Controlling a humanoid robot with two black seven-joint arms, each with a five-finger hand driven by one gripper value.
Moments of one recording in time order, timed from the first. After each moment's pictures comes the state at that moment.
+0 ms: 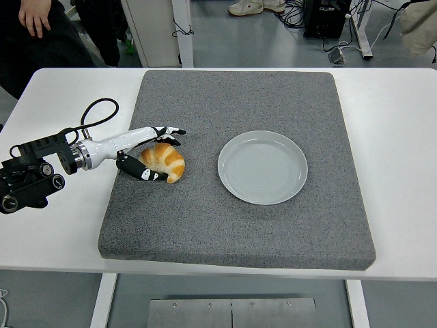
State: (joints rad) left arm -1.00 0.53 0.02 -0.93 1.04 0.02 -0.52; right arm -0.08 0.00 0.01 0.13 -0.11 0.02 0.41
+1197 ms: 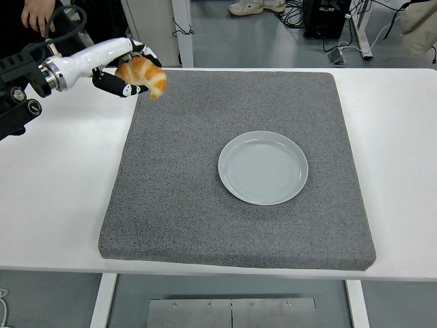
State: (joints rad) left arm -1.29 0.55 0.02 -0.77 1.02 0.04 -0.54; right arm -0.08 0.00 0.01 0.13 -0.11 0.02 0.41
